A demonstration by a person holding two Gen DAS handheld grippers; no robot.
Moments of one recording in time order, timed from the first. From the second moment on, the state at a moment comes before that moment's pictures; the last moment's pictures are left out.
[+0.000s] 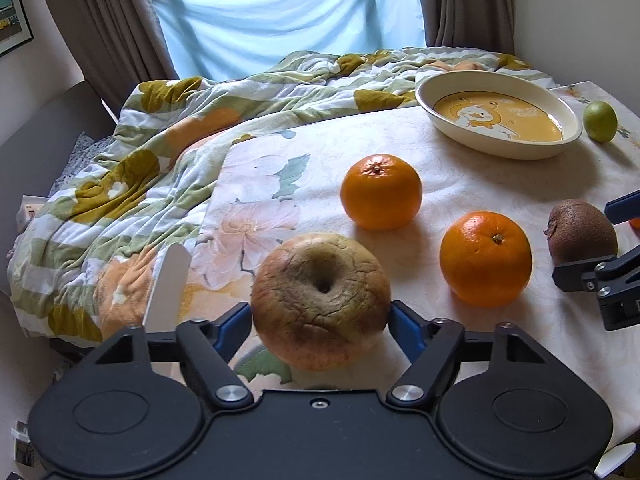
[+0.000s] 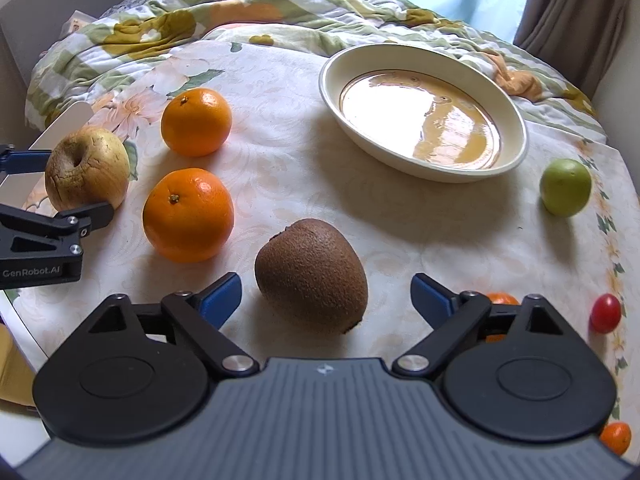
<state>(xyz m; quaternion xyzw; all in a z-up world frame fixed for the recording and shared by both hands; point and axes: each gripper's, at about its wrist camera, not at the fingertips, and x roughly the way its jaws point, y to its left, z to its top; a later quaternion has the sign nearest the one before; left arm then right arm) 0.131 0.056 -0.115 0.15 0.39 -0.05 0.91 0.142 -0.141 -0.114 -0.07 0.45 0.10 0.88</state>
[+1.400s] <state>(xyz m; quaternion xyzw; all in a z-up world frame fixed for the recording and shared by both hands) 0.110 0.028 -0.063 0.10 0.35 -0.01 0.93 0.135 -0.164 -0.084 -0.06 0.42 0.16 0.89</state>
